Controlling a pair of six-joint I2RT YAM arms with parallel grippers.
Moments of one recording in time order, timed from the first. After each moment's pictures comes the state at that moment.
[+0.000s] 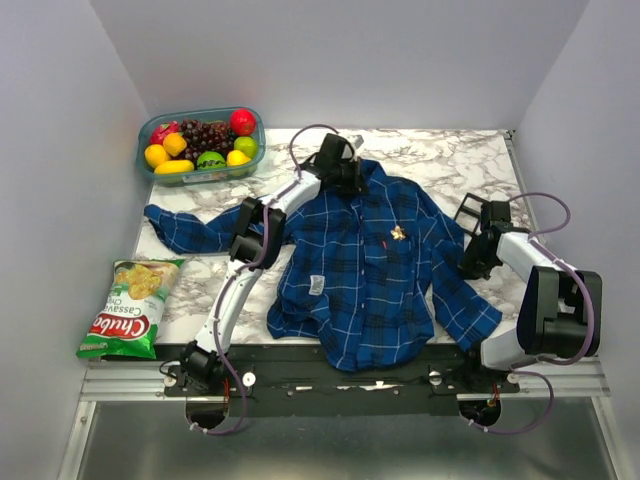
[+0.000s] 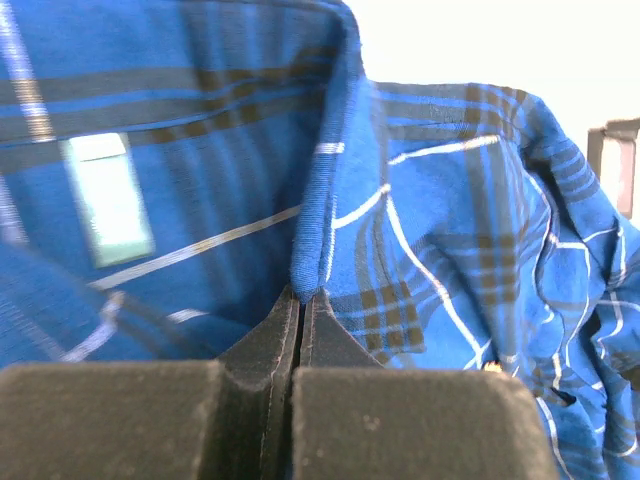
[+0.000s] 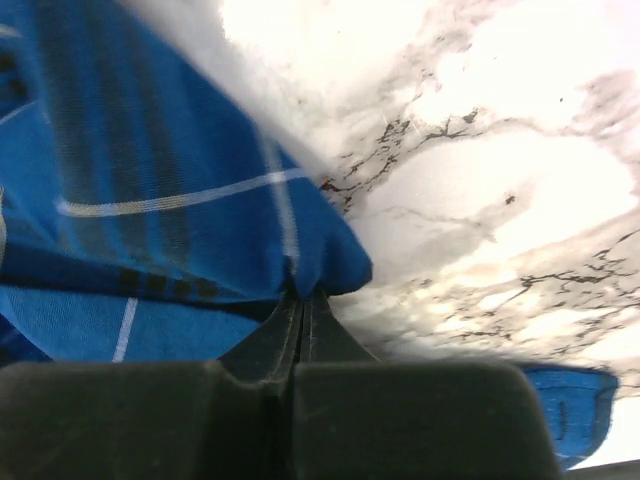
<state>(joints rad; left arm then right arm) -0.51 2.64 2.27 -0.28 0.45 -0.44 -0.13 1.47 0.78 -0.57 0.03 0.42</state>
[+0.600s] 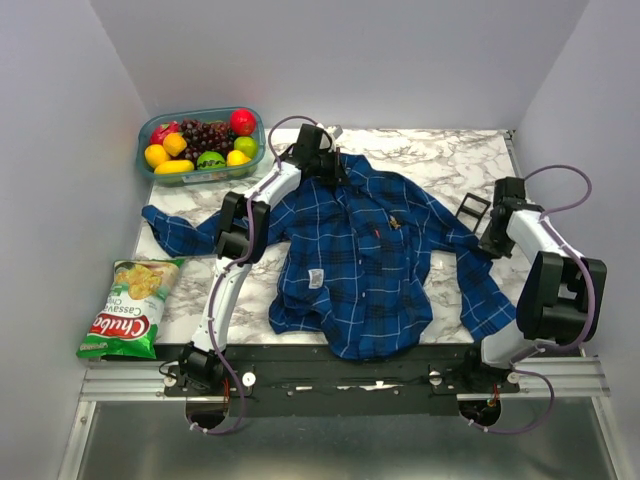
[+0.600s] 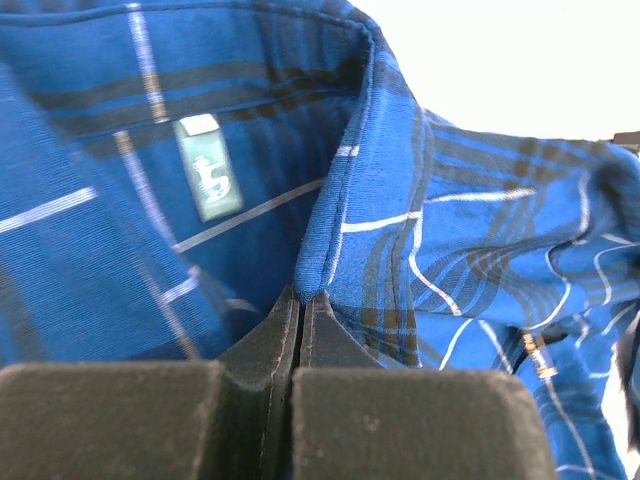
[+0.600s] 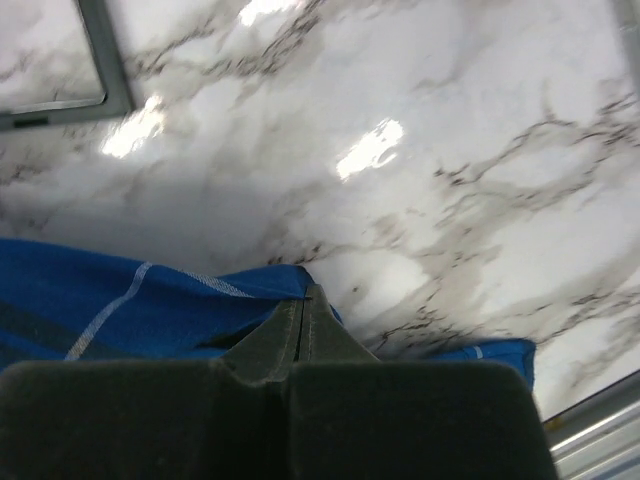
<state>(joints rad) -0.39 2.58 2.21 -0.30 0.51 -0.40 -0.18 1.56 1.00 -0.65 0.29 0.36</state>
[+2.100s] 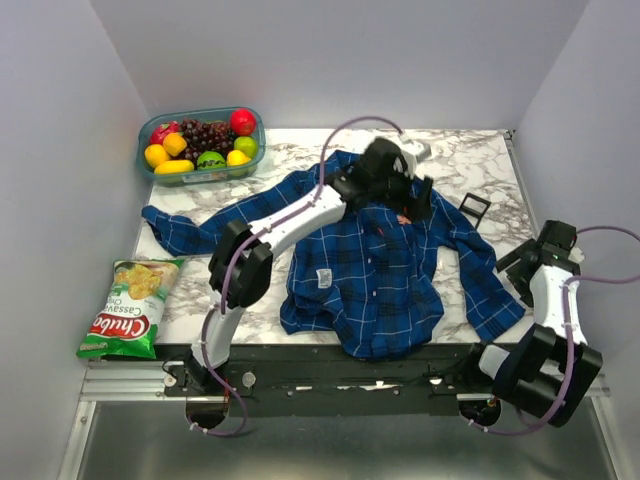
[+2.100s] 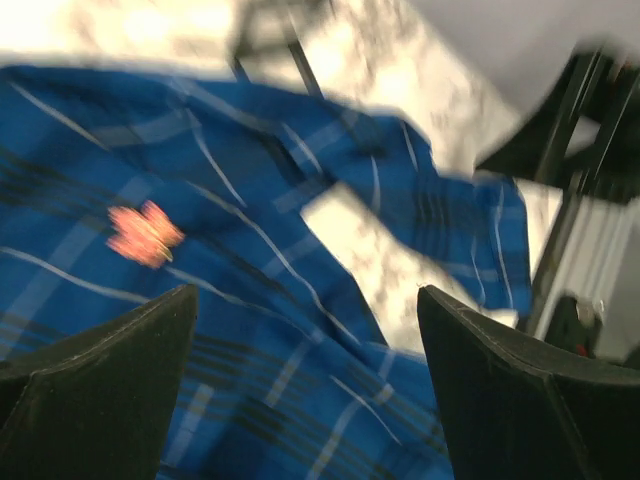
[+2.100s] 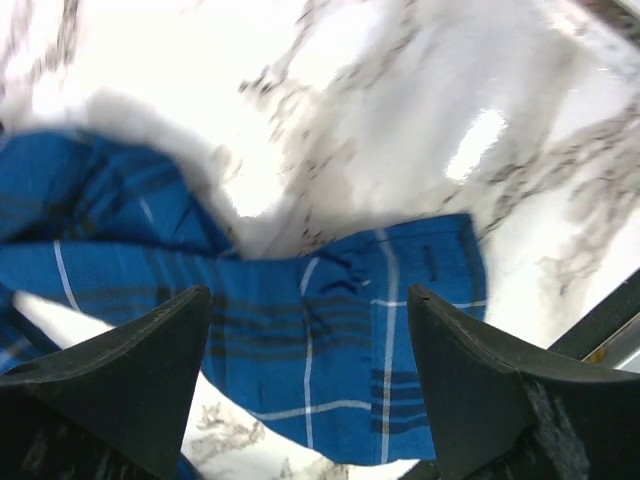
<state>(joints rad) -0.79 2.12 1.96 -0.31 0.37 -0.28 -0.48 1.13 0.70 -0.63 0.14 0.49</state>
